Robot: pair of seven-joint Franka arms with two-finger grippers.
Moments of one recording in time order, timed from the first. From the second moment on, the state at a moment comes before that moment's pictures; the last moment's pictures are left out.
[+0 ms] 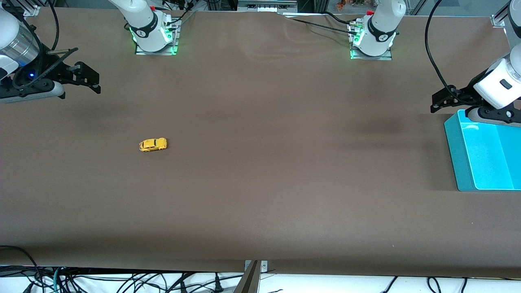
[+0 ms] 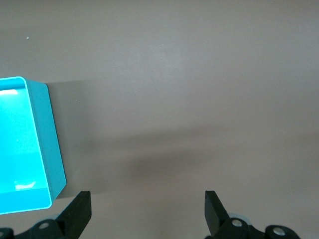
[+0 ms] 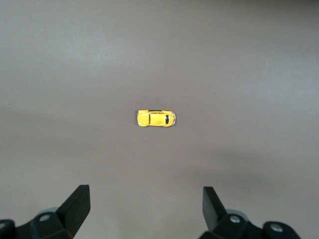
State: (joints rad) left arm 0.02 0.02 -0.03 -1.67 -0.02 1.64 0.10; right arm 0.08 -0.06 0.03 -1.70 0.01 1.63 -0.06
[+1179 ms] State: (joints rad) left arm 0.02 0.02 -0.03 -1.66 -0.02 1.62 0.10; right arm 0.08 -0.06 0.03 -1.67 0.01 1.59 -0.05
